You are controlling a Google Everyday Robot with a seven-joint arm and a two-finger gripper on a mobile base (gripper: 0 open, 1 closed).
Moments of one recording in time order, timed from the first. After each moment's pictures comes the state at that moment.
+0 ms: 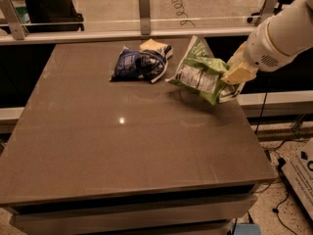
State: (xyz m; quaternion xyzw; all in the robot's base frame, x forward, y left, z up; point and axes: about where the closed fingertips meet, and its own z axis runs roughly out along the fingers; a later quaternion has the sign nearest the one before) arm 0.560 -0.190 0.915 -0.57 0.77 0.00 0.30
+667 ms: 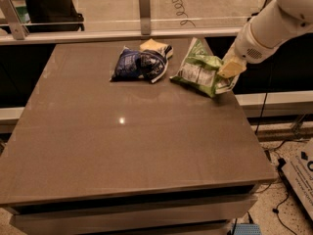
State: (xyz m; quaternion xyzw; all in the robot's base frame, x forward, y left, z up) arm 0.624 -0.200 0.885 -0.56 0.78 -0.01 0.27
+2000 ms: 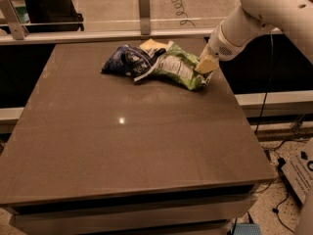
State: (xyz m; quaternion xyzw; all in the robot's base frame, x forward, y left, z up) arm 0.674 -0.145 0.856 -0.58 0.77 0.04 0.27
